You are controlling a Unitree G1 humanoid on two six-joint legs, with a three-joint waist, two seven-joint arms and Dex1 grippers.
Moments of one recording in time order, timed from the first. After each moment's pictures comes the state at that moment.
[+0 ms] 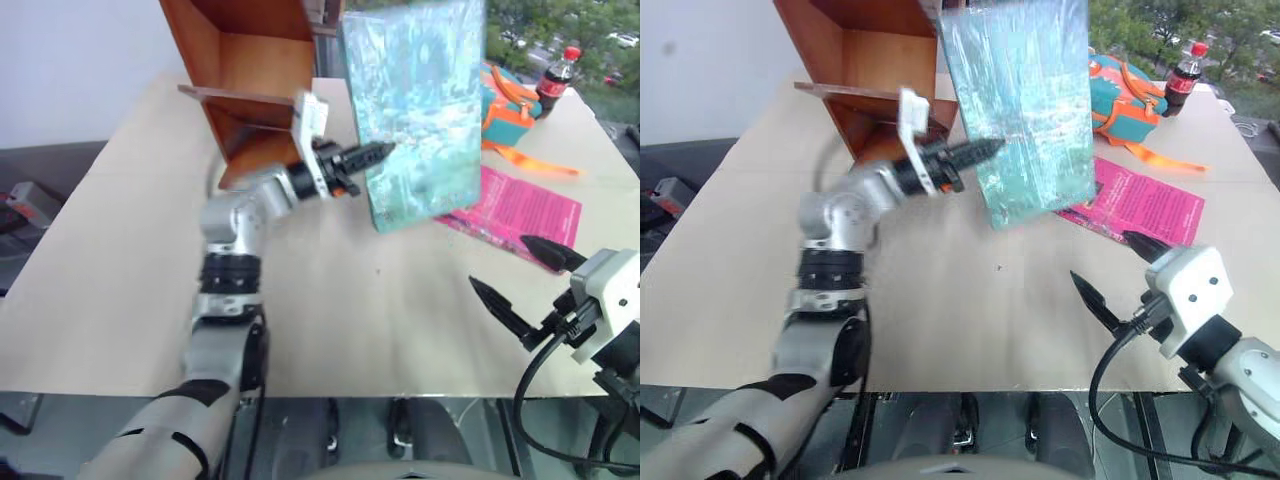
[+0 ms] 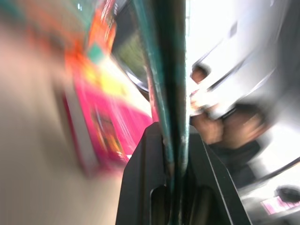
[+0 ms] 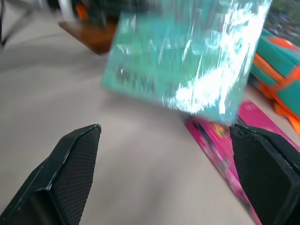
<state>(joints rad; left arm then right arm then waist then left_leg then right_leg) -0.91 0.28 0.06 0.09 -0.44 0.62 -0.92 0.38 -0.88 -0.38 -0.98 0.79 0.45 0.24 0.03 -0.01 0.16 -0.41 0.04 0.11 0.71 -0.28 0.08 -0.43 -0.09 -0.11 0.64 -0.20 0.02</state>
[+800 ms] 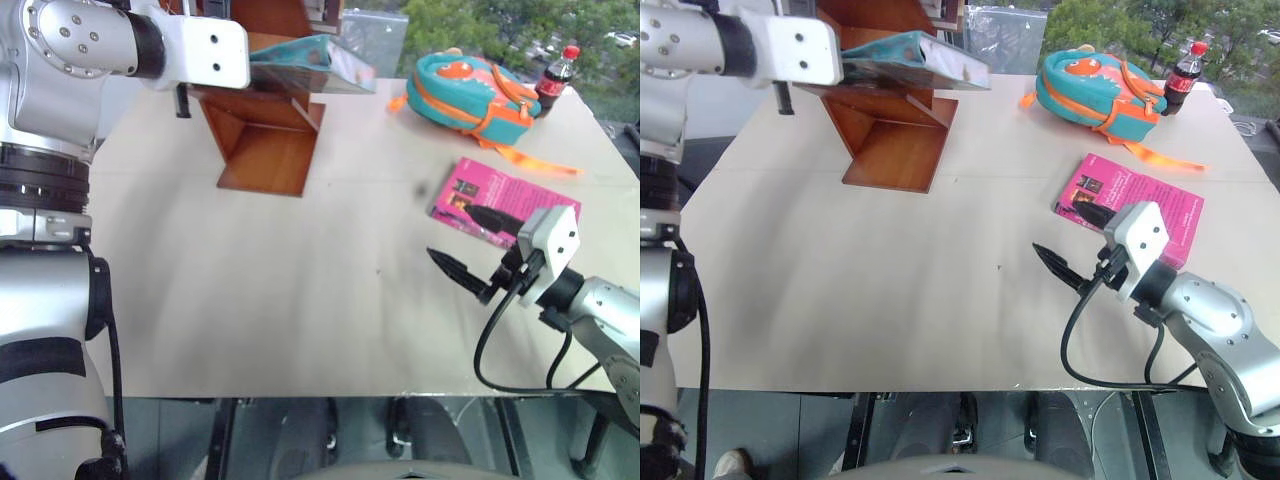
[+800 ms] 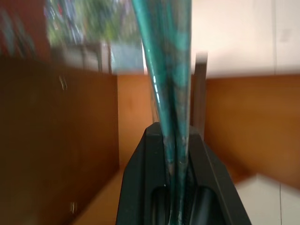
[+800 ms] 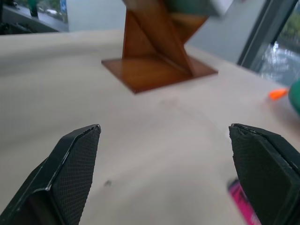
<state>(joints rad) -1.36 0.93 -0.30 0.59 0.42 -0.24 -1.12 -0.10 -0.70 -0.10 -0.64 0.61 0.42 0.52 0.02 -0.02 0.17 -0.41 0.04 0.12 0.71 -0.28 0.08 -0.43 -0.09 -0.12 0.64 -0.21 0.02</state>
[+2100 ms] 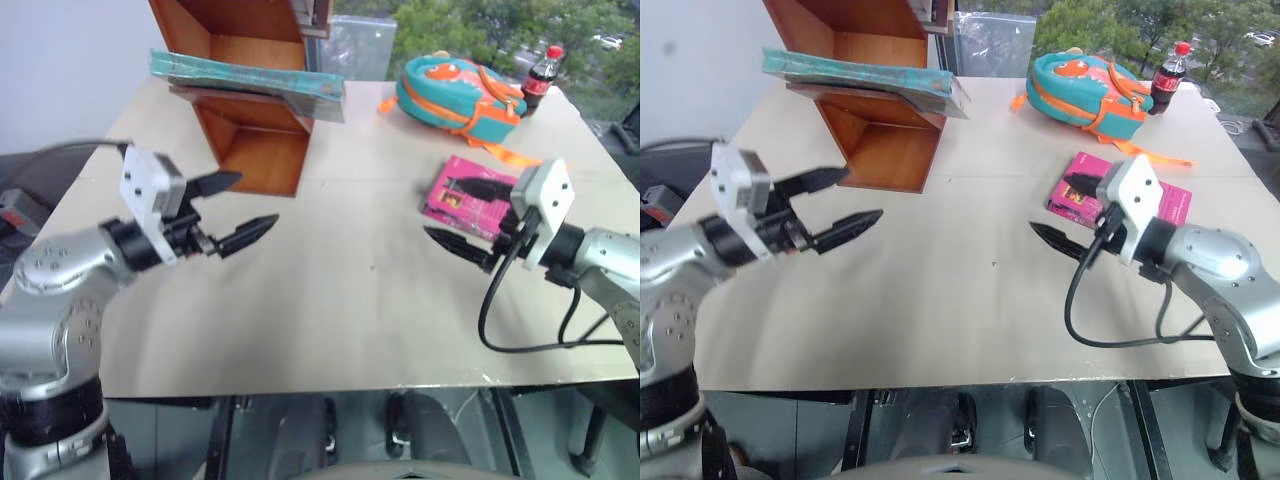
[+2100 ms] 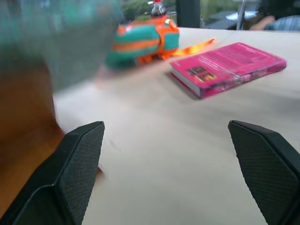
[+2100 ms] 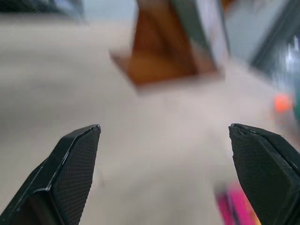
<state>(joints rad) -0.13 0.68 0.46 -0.53 -0.55 0.72 -0.88 -0.21 -0.83 -0.10 -0.51 0.60 0.58 0.67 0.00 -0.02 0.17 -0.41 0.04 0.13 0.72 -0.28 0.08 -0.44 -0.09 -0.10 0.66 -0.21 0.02</state>
